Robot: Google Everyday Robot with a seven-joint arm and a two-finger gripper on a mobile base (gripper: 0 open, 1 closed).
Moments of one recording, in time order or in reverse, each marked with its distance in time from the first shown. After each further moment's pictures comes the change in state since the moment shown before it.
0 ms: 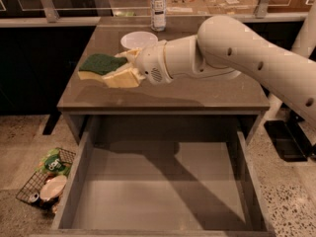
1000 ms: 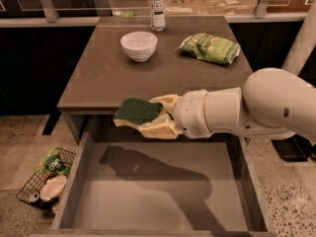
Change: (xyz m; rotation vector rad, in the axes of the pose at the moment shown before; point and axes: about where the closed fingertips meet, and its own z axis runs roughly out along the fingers) arm 0.091 0.079 -0.081 0.086 0.134 0.015
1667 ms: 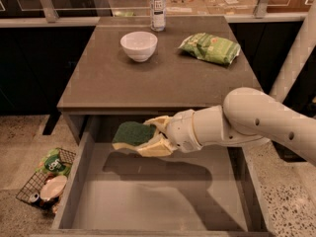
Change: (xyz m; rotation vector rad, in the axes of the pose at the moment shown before) arm 0.063 0.017 0.044 -0.141 0.040 0.010
